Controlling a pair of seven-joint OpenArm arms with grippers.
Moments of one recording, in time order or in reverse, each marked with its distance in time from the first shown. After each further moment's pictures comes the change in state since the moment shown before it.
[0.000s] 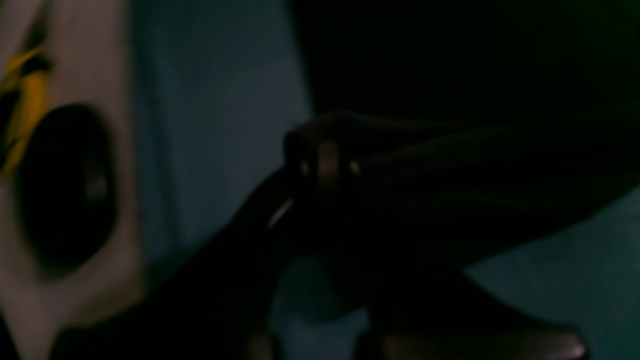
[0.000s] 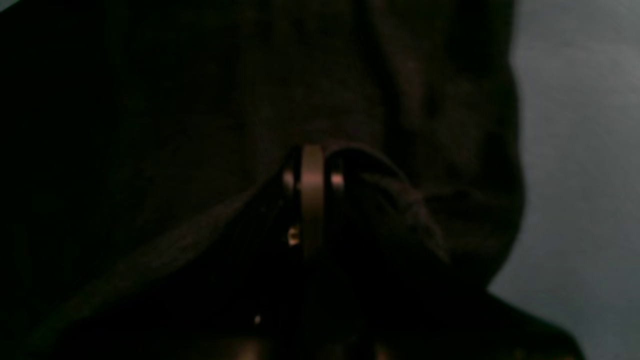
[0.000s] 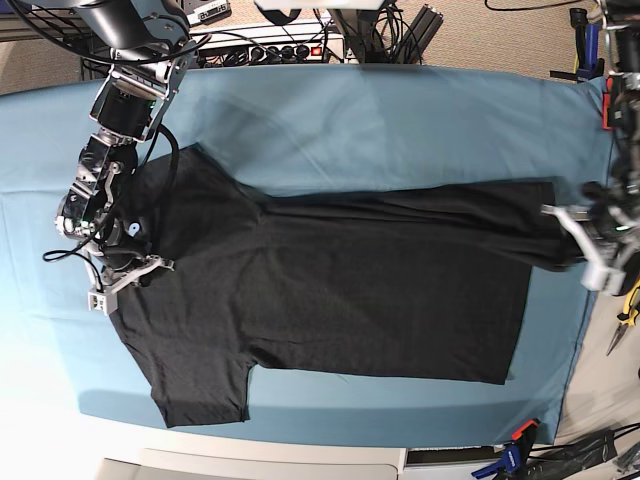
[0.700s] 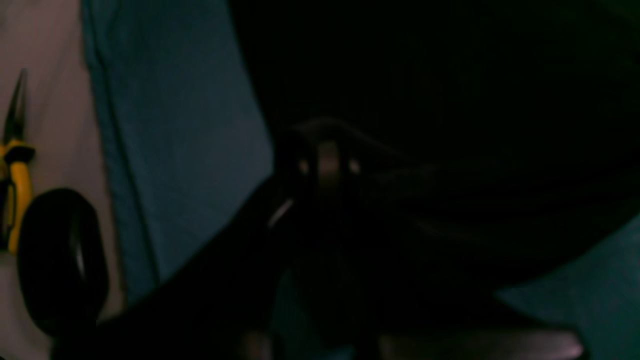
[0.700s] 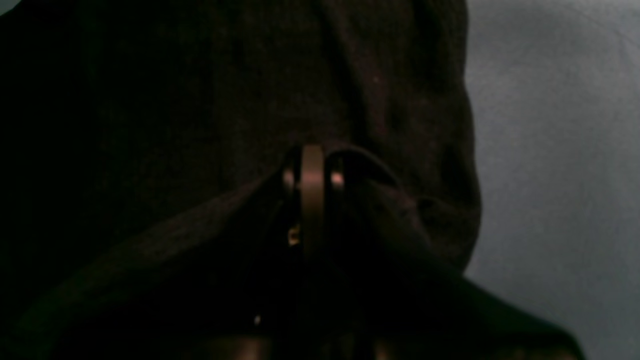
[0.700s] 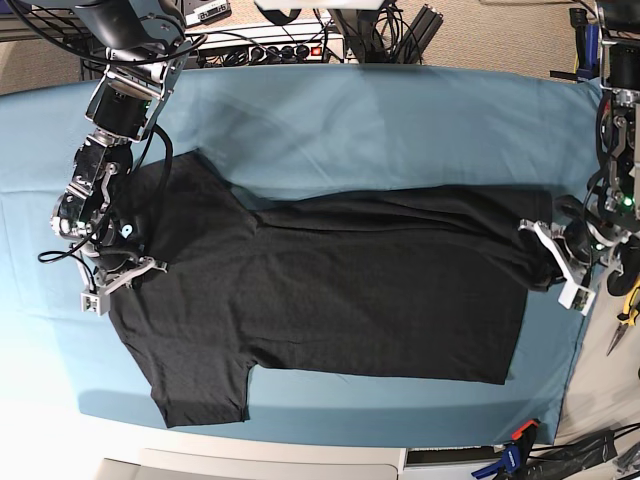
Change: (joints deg) left arm -4.9 0.0 5.9 0.0 3.7 3.2 -3.9; right arm 0.0 1.1 -0.3 0.0 -1.4 -2.6 1.8
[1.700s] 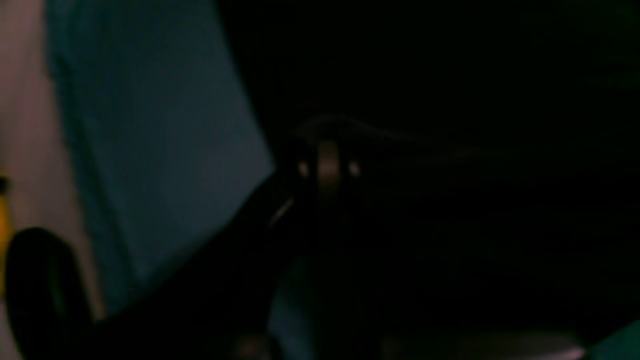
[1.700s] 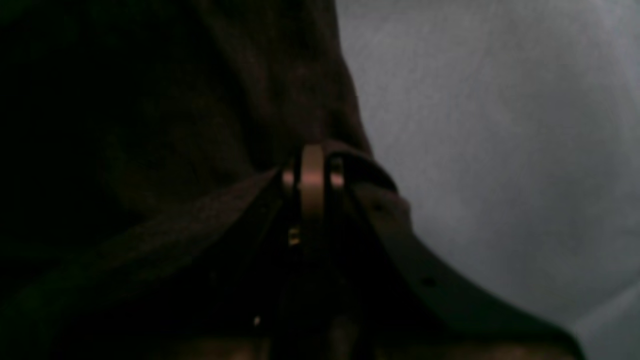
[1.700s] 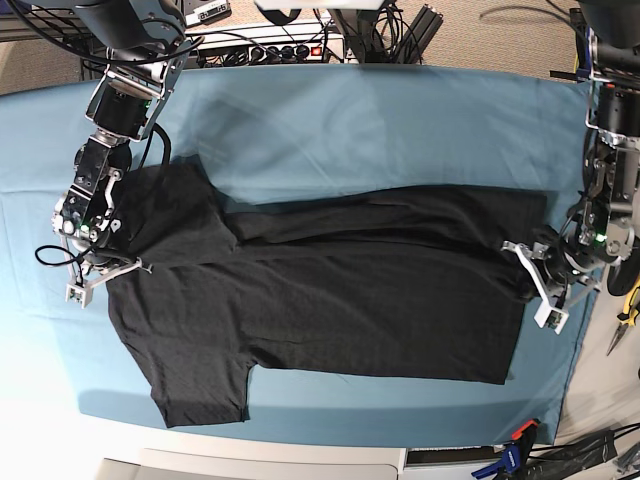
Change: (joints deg) left arm -12.0 2.0 11.7 -15.4 6.2 0.7 -3.0; right arm -0.1 0.0 0.0 0.0 -7.8 -10.7 -2.6
